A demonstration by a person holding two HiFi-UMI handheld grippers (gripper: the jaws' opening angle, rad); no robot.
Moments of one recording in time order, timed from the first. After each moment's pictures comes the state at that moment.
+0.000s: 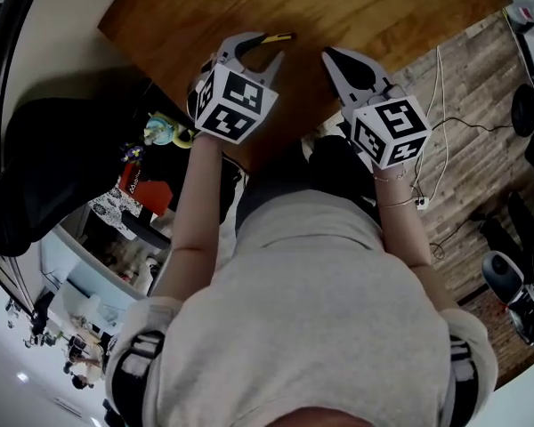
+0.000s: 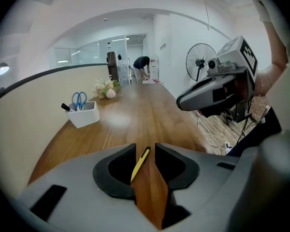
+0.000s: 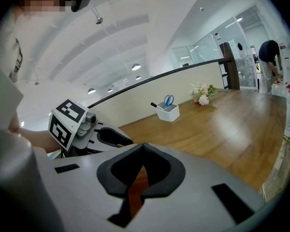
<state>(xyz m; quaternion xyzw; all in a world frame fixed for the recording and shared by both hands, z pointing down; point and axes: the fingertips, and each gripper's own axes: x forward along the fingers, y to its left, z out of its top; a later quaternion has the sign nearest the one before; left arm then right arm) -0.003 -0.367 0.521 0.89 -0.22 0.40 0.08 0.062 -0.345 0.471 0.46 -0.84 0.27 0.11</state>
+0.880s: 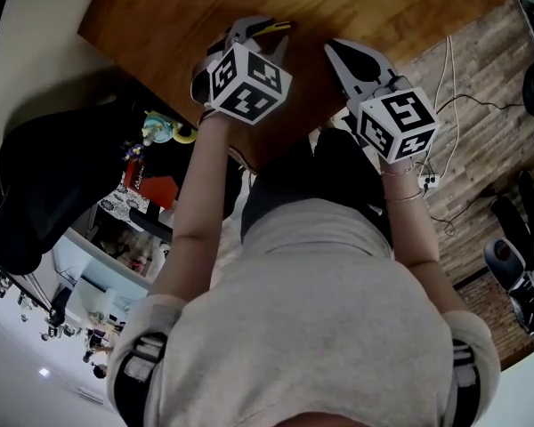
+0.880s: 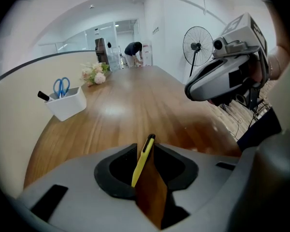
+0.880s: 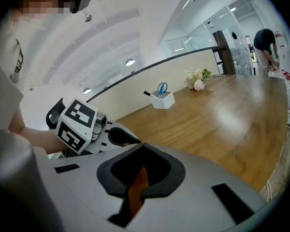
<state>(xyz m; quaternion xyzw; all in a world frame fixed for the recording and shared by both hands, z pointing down) 0.009 -0.389 0.600 0.86 -0.17 0.48 0.08 0.065 -0.359 0.529 0.46 -0.82 0.33 0.12</state>
